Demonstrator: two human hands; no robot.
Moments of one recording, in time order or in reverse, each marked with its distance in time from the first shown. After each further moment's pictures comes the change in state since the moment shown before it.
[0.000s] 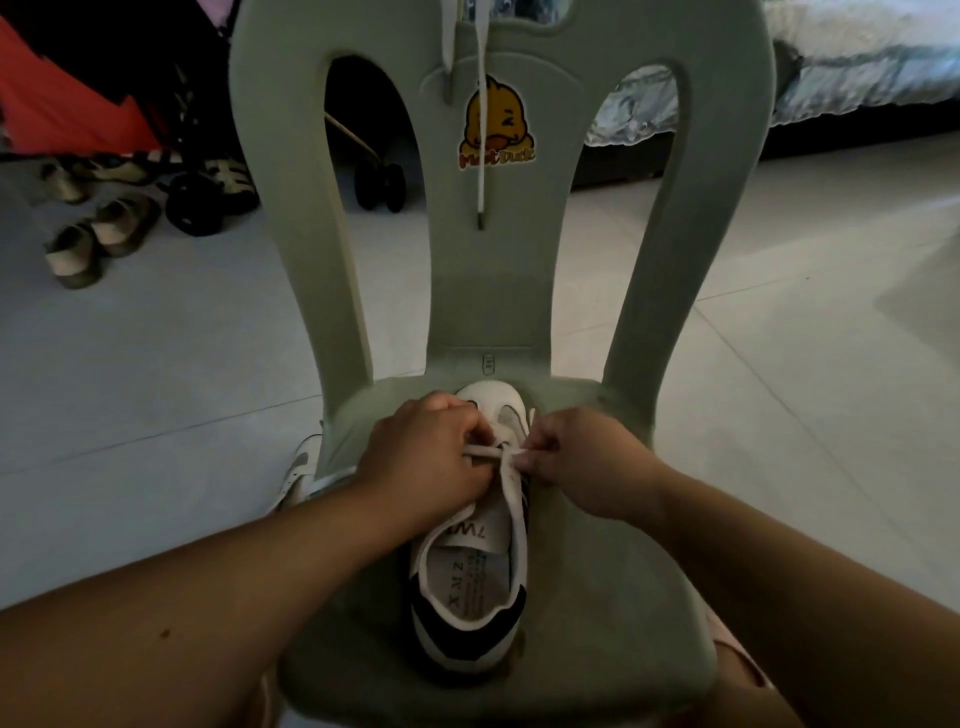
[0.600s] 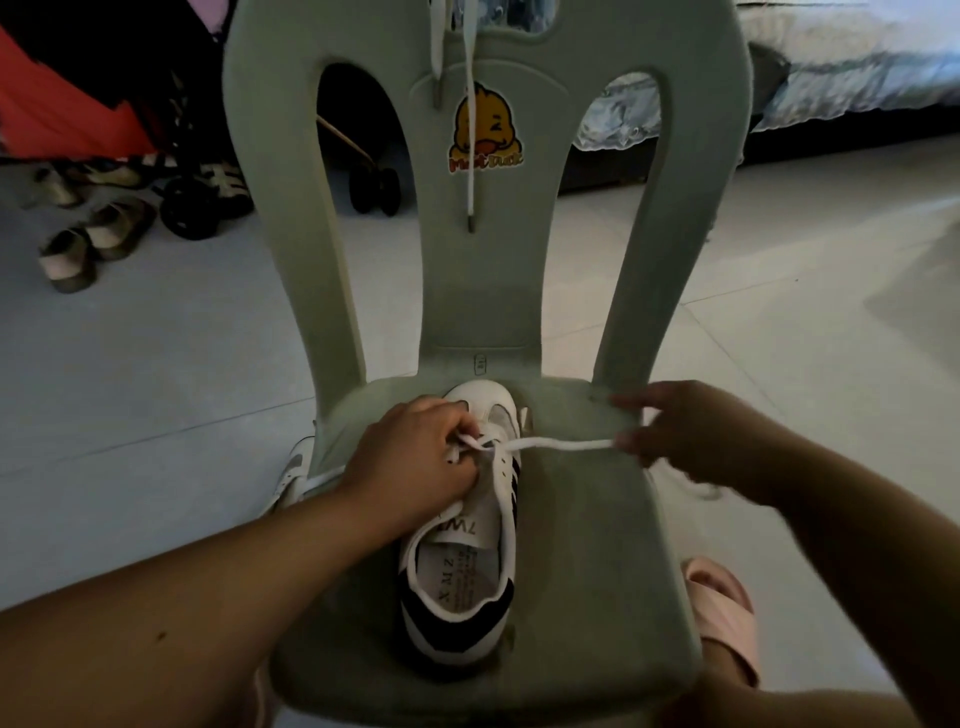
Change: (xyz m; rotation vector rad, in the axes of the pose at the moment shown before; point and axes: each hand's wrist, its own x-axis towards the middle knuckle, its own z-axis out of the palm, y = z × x) left_hand -0.003 -0.002 0.001 -0.072 0.011 -0.008; right_hand -0.029 0.043 -0.062 0.103 0.052 0.215
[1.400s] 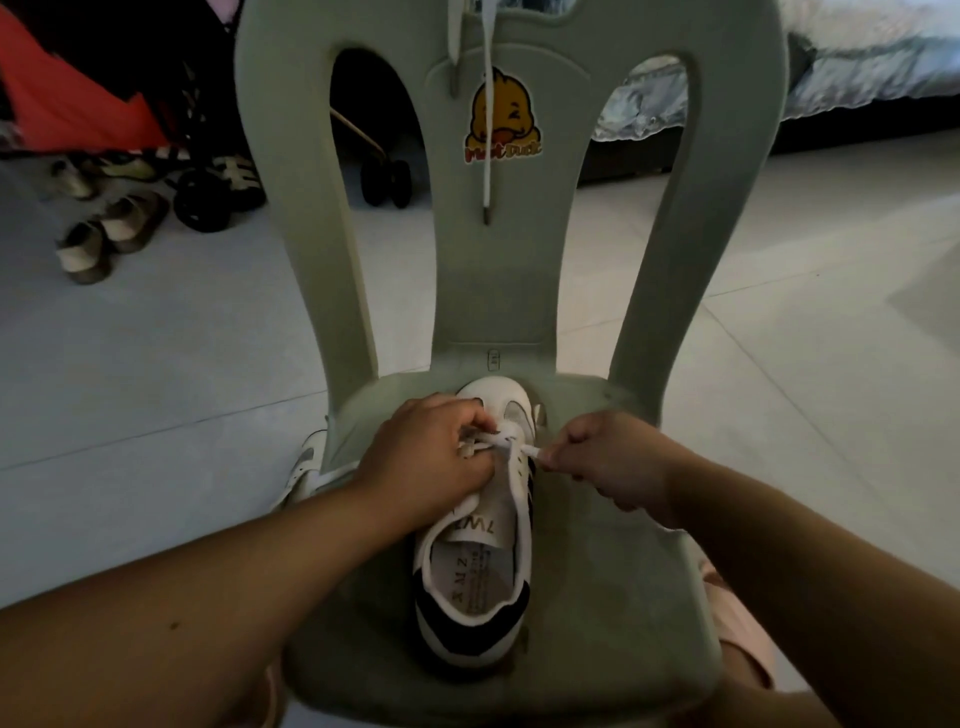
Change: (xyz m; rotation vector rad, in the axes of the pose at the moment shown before) left_hand 0.001 -0.005 0.002 -0.038 0.012 0.030; right_hand 0.011 -0.032 0.056 0.161 -0.178 -0.013
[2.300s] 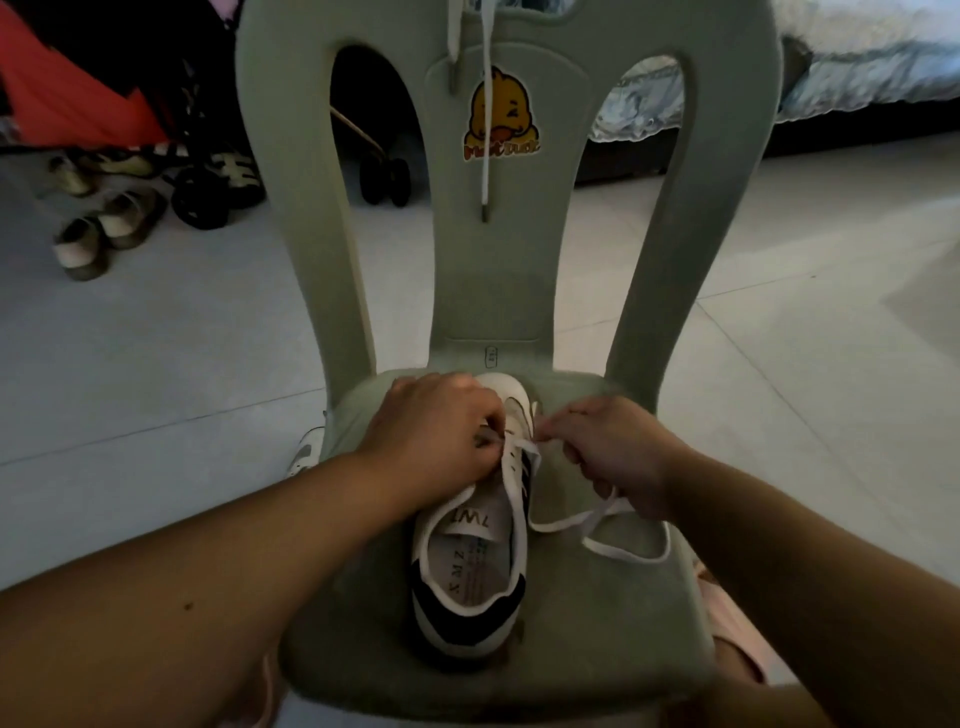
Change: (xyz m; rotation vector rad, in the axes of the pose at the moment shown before) left_hand 0.011 0.018 -0.013 0.280 -0.039 0.156; right_hand -0.004 -0.008 0.000 0.215 0.069 0.036
